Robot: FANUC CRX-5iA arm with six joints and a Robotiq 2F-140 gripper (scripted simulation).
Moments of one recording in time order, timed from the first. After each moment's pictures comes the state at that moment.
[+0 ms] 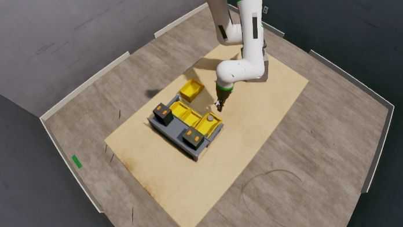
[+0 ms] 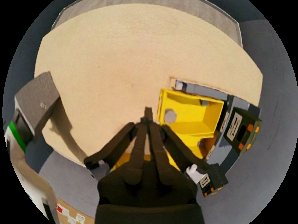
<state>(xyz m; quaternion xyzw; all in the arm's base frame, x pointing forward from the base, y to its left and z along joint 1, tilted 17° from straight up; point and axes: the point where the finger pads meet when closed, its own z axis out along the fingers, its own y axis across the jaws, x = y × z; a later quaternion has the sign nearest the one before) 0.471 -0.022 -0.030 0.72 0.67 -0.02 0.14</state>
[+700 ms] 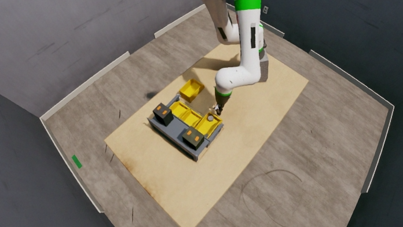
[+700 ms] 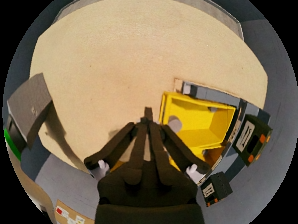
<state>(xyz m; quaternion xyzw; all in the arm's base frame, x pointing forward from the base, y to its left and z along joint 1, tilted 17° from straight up) 0.480 -0.035 -0.079 0.72 0.67 -0.02 0.14</state>
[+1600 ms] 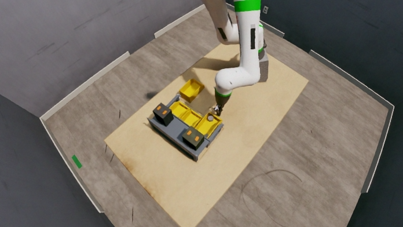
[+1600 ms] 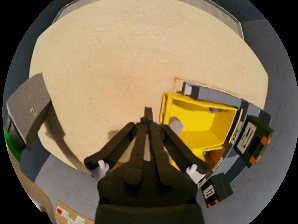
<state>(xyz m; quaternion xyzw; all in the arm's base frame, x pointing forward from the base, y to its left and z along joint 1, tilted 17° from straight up) 0.482 -0.036 -0.086 0.72 0.67 -0.02 0.14</state>
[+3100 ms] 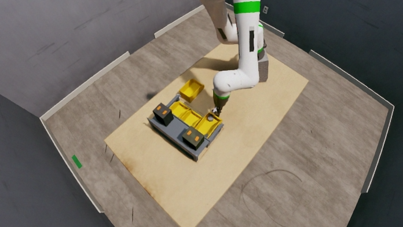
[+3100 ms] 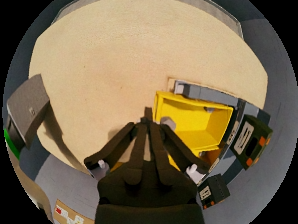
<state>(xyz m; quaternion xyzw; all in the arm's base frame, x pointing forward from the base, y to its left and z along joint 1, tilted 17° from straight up) 0.498 -0.037 -0.082 0.72 0.67 -0.02 0.14</state>
